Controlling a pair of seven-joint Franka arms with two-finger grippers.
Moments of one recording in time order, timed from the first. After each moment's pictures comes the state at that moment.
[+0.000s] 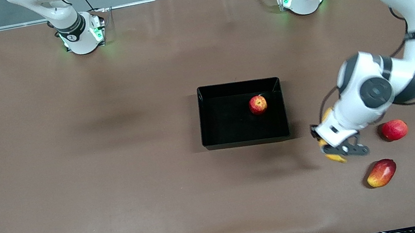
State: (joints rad) left arm 0.22 0.58 -0.63 -1.57 0.42 2.05 -0.29; right arm -0.08 0.02 -0.02 -1.50 0.01 1.46 -0.03
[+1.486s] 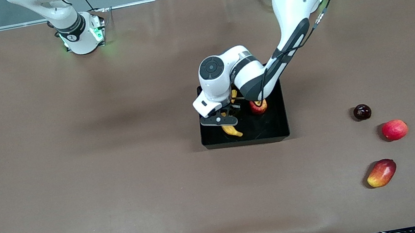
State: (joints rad) left arm -0.32 0.80 -0.55 -1.59 0.61 2.22 -0.91; right arm -0.08 0.02 -0.02 -1.50 0.02 1.46 -0.03
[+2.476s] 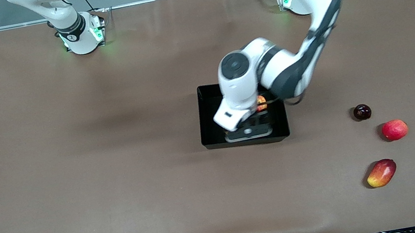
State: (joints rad) left arm -0.22 0.60 -0.52 -1.42 0.53 1.99 -0.89; right arm -0.08 0.02 -0.03 -1.50 0.02 1.46 -0.03
